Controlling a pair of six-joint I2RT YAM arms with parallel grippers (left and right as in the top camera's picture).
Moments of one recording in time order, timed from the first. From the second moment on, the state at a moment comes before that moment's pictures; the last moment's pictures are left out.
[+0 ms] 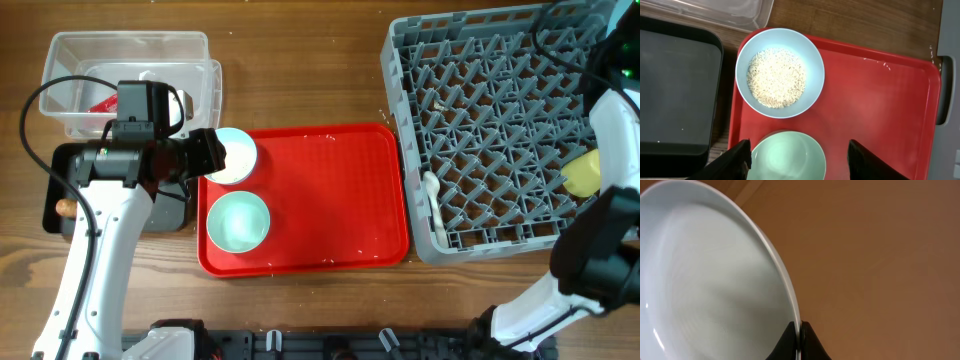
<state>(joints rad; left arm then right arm) -0.02 1.33 1.17 -0.97 0.17 -0.29 -0.34 1.88 1.53 0.09 0.75 -0.67</state>
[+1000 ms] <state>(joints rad) -0.02 1.33 1.17 -0.97 0.17 -0.29 -0.13 1.66 1.53 -0.60 0.15 -0.27</state>
